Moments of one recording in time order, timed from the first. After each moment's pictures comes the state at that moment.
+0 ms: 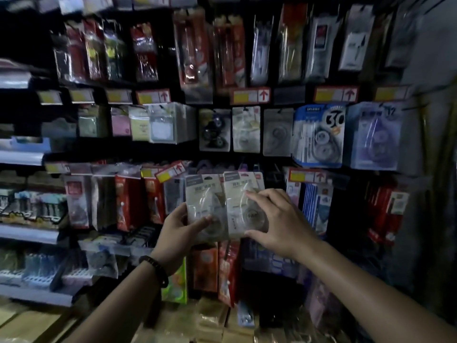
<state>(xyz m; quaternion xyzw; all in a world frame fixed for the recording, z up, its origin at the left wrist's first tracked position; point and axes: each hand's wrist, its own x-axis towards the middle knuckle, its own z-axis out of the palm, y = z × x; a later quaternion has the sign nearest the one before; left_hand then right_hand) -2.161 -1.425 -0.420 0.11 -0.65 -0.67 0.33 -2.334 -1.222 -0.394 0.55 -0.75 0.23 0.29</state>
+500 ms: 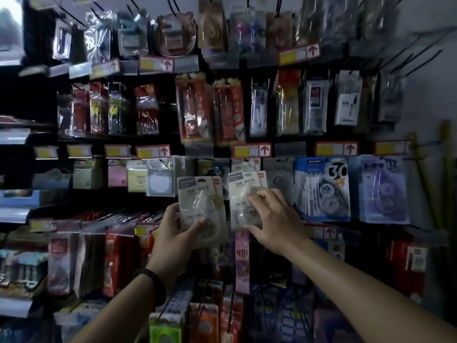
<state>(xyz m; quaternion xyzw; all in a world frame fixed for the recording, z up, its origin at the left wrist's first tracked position) -2.200 -1.466 -0.319 0.05 -0.64 -0.63 0.44 -2.392 -1.296 -0.295 0.48 -0.74 0.20 0.43</state>
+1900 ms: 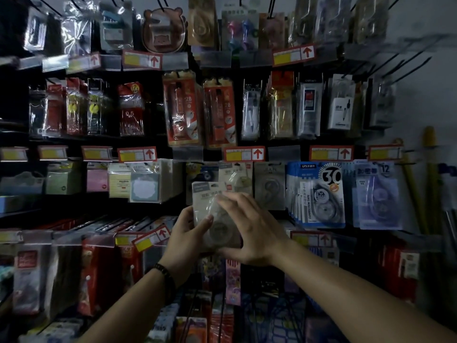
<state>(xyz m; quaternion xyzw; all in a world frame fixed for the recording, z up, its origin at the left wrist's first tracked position) -2.249 -1.455 -0.303 0.03 -0.61 -0.70 0.37 -2.389 -1.318 -0.283 0.61 -0.66 0.17 0.40</state>
